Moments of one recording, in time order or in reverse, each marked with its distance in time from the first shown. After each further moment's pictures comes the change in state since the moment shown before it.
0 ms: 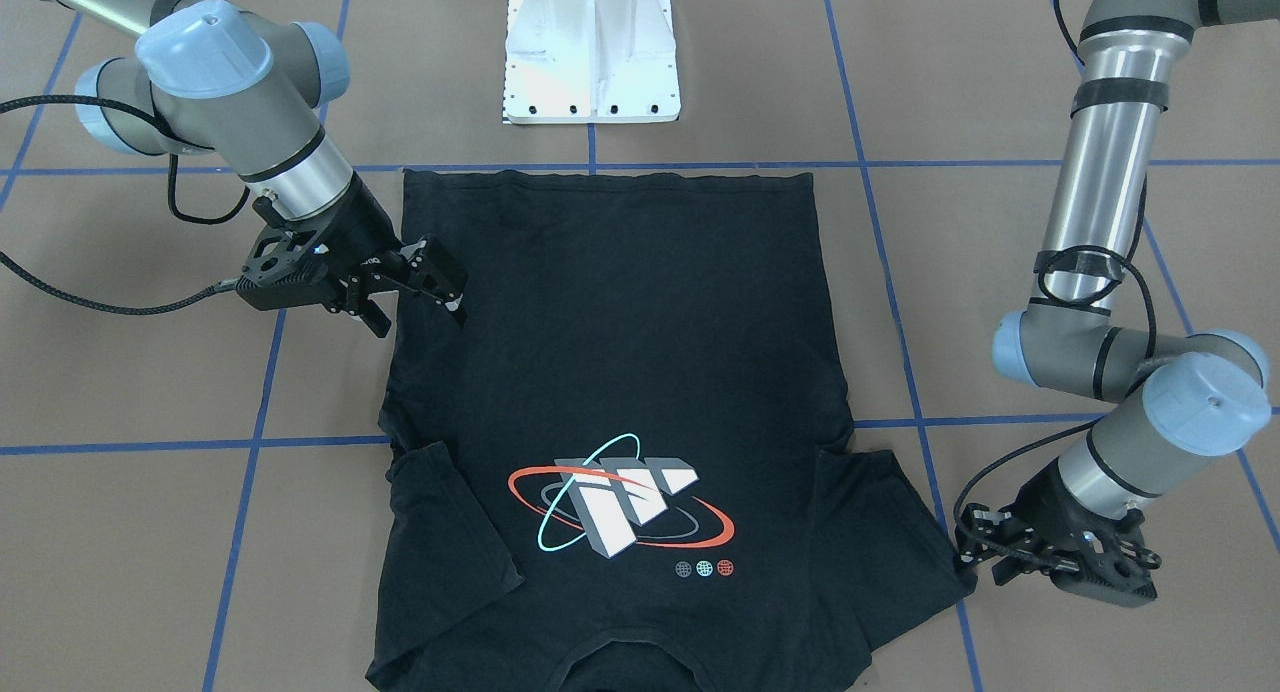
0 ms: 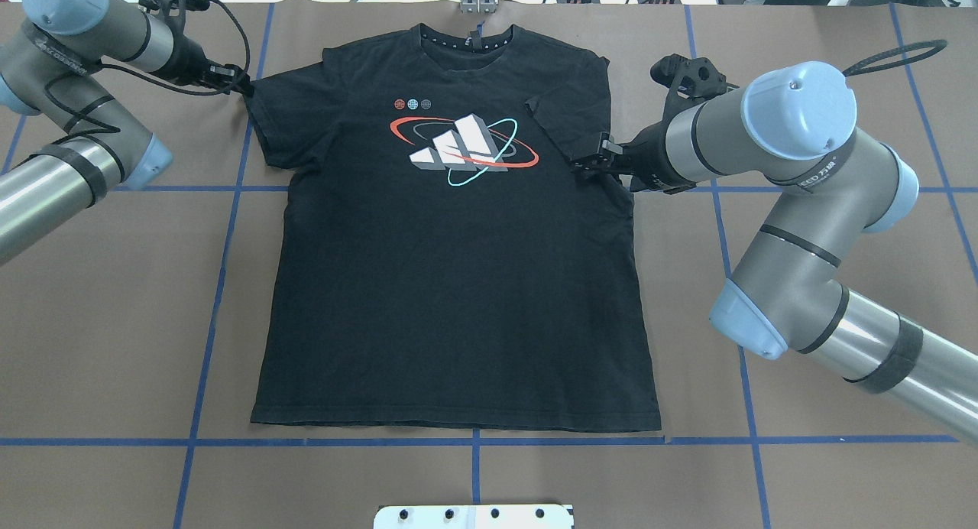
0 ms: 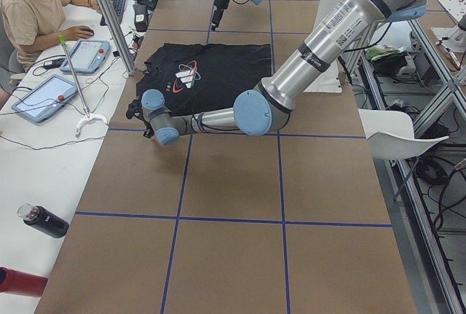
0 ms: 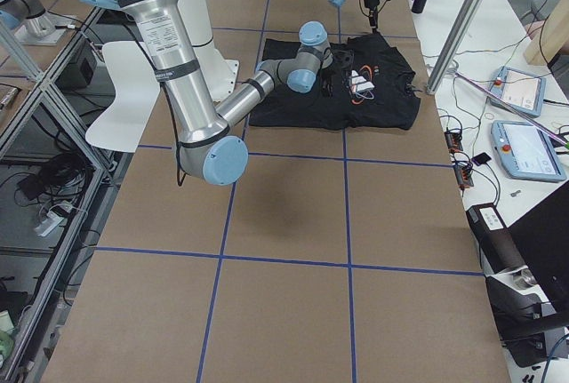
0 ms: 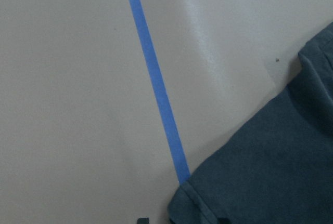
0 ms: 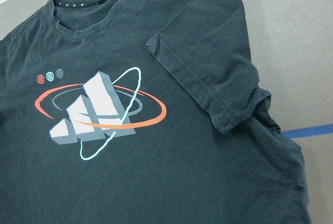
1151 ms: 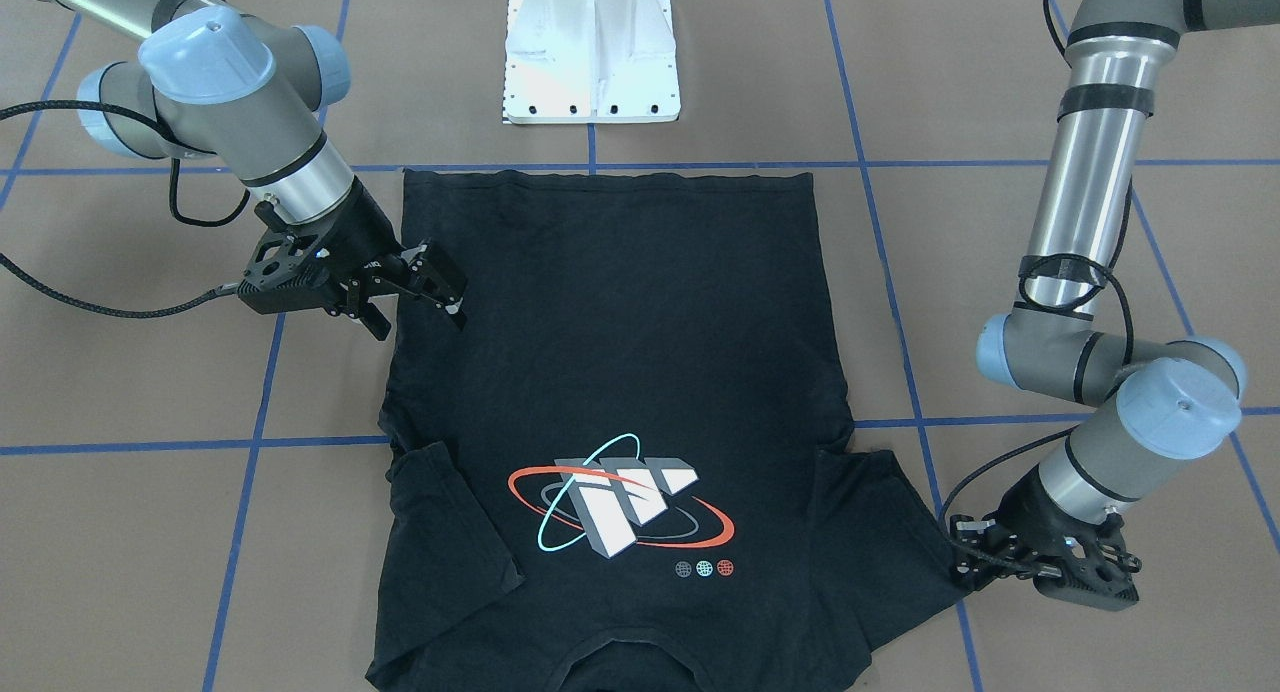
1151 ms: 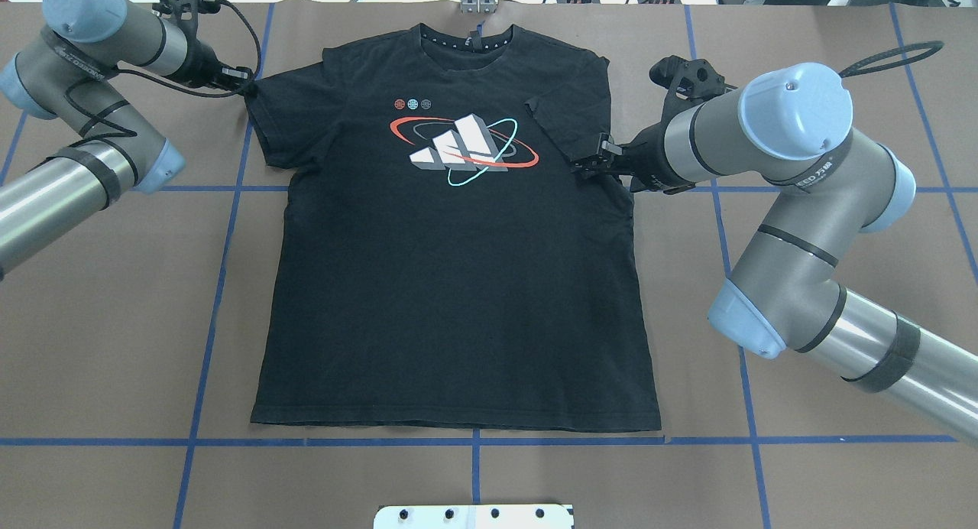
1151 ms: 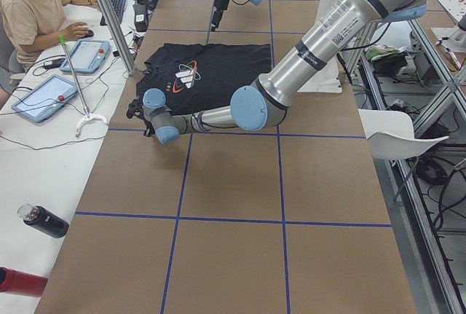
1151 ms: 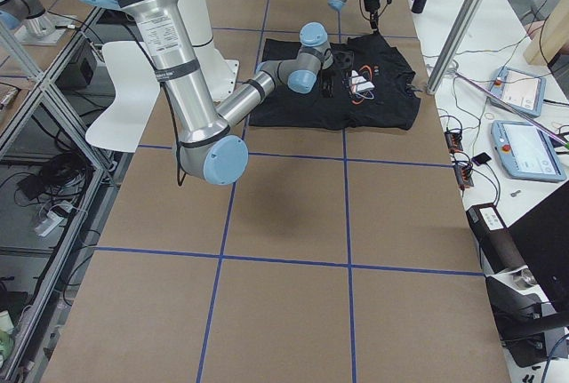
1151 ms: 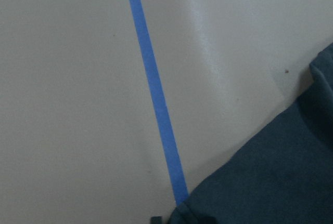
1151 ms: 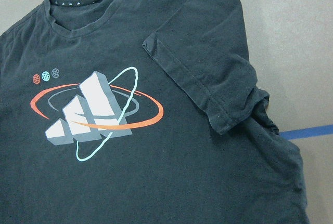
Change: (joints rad) left arm 0.020 -0.022 0.035 -0.028 0.035 -0.036; right arm -0.001 0.000 -0.006 0.001 -0.001 -0.001
